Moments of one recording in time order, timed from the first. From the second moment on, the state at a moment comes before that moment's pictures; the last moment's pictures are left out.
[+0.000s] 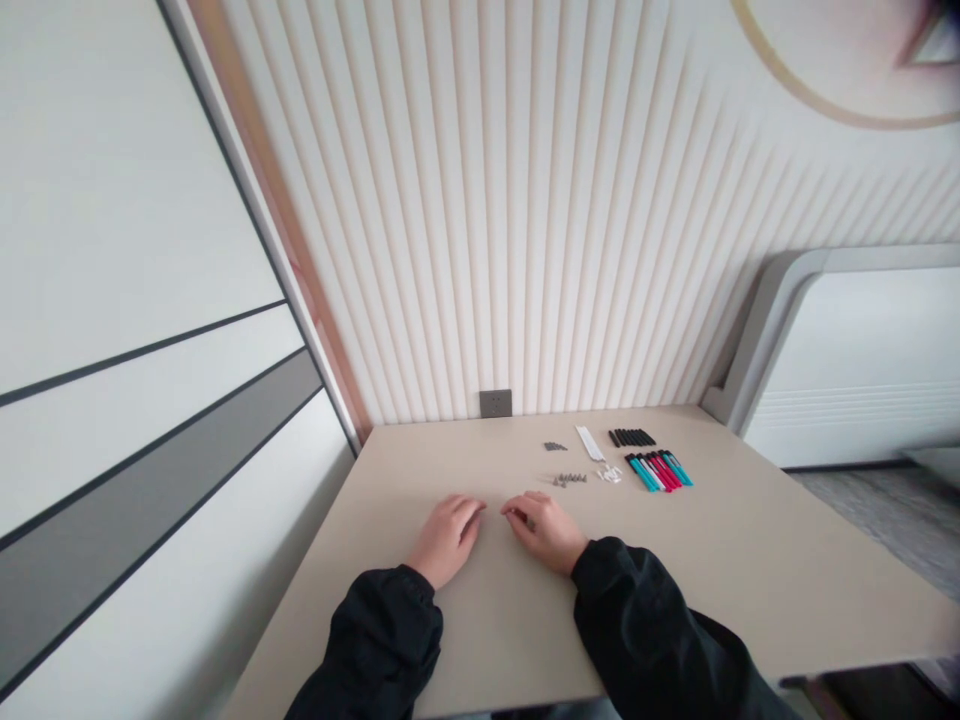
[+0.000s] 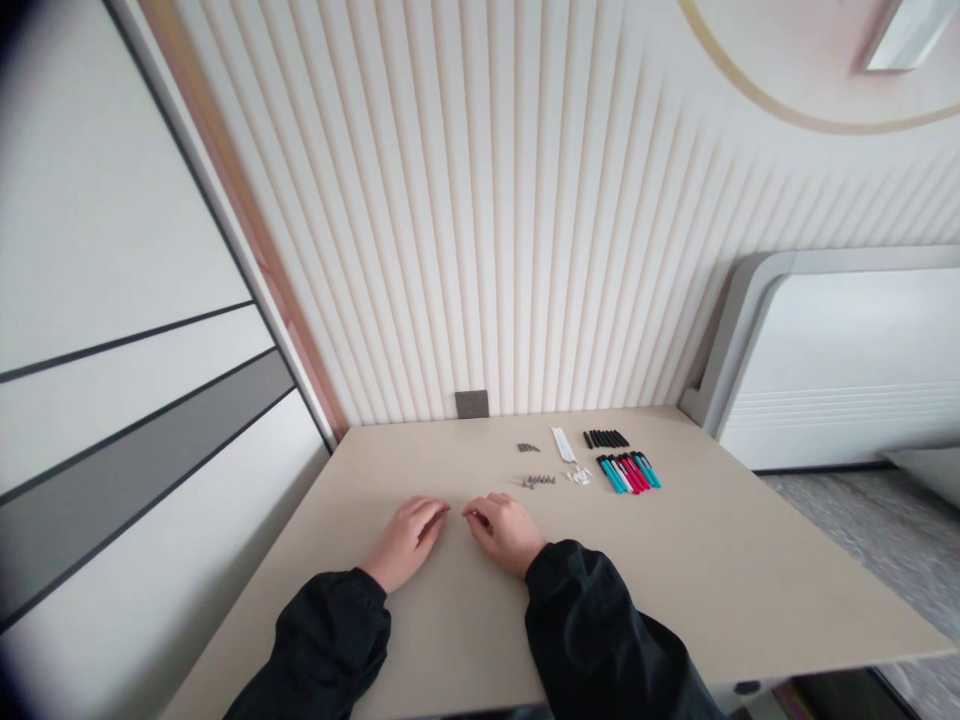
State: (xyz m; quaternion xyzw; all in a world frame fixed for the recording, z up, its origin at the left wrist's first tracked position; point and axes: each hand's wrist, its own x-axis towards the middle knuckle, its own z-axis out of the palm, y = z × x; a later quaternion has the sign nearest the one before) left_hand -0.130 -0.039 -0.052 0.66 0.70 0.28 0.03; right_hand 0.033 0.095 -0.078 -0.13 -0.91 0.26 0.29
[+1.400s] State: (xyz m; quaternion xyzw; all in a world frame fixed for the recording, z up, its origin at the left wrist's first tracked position) left_hand -0.142 0.015 -0.058 0.69 0.71 0.12 0.11; right_hand 0.011 0.116 -0.080 -0.03 -0.94 0.28 0.19
